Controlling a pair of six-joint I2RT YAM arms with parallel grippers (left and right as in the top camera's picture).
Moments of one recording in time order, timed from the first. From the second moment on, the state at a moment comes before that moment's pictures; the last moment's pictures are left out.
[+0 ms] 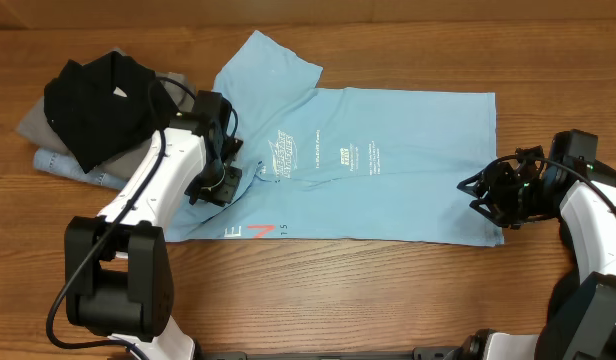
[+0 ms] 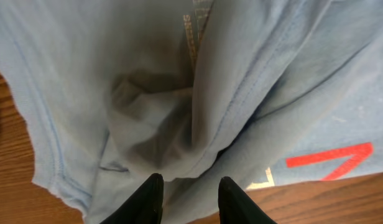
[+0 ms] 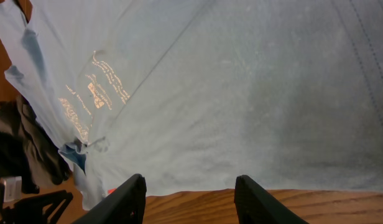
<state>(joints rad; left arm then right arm) -0.16 1.82 1.30 -1.07 -0.08 0.13 -0.36 1.53 1.00 -0.90 -0.59 0.36</state>
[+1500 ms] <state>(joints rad) -0.14 1.82 1.18 -0.77 -0.10 0.13 -0.36 1.53 1.00 -0.90 -0.59 0.36</state>
